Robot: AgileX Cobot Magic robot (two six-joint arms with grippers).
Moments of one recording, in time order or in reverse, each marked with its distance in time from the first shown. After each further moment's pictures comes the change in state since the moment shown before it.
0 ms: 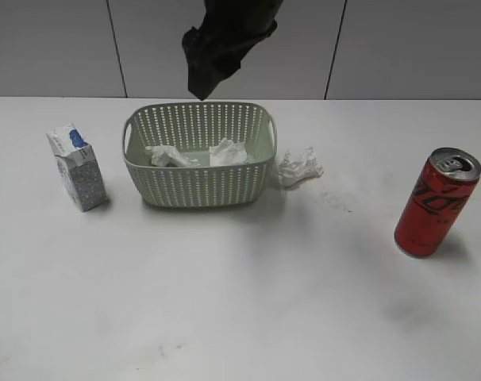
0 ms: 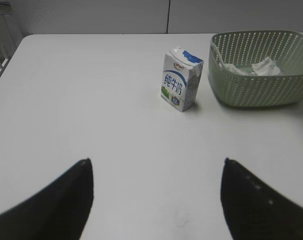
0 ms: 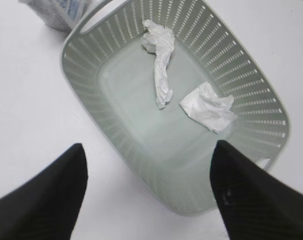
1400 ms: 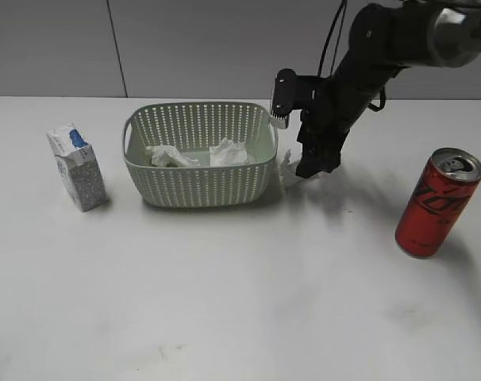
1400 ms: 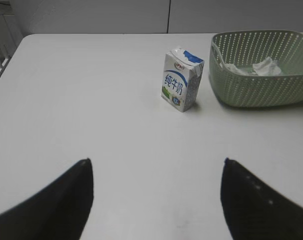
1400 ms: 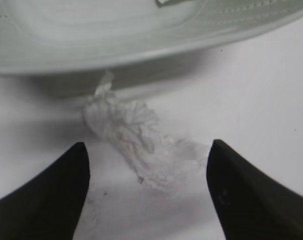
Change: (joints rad) left arm 0.000 0.000 0.000 0.000 0.000 0.000; right arm -0.304 0.120 0.428 0.088 -0.425 -0.790
